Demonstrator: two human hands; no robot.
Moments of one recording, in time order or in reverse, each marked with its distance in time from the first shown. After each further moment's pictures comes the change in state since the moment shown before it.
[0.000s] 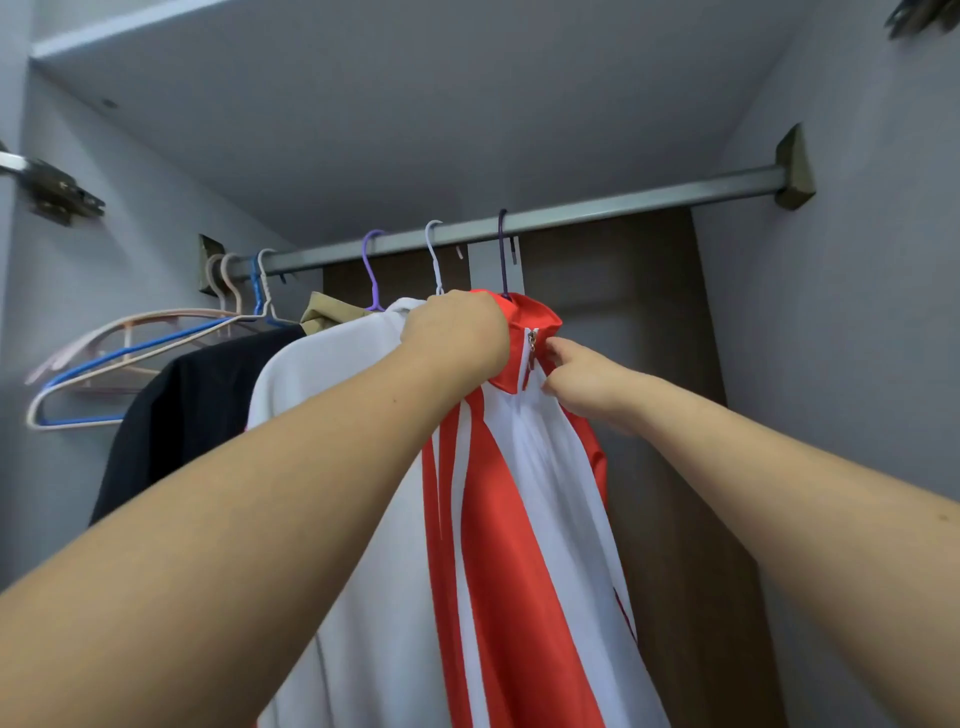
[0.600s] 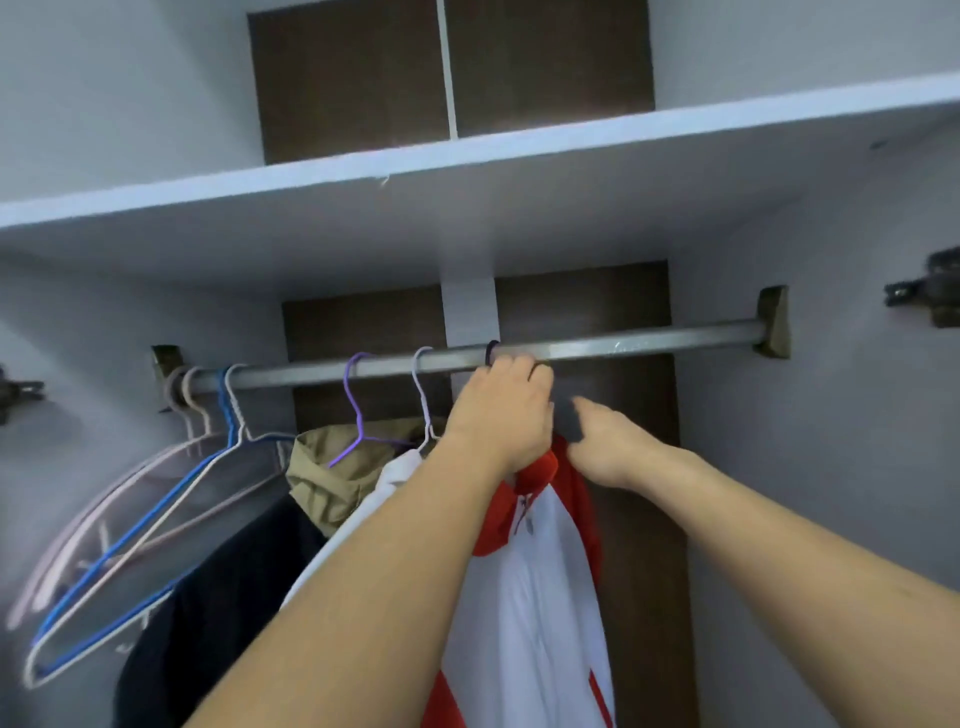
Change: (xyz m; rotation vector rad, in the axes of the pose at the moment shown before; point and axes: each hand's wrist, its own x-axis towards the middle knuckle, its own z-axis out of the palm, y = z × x) left_hand 0.112 0.010 -0.059 -0.270 0.168 0.617; right_hand 0.059 -0.068 -0.106 -0.358 -0.056 0.215
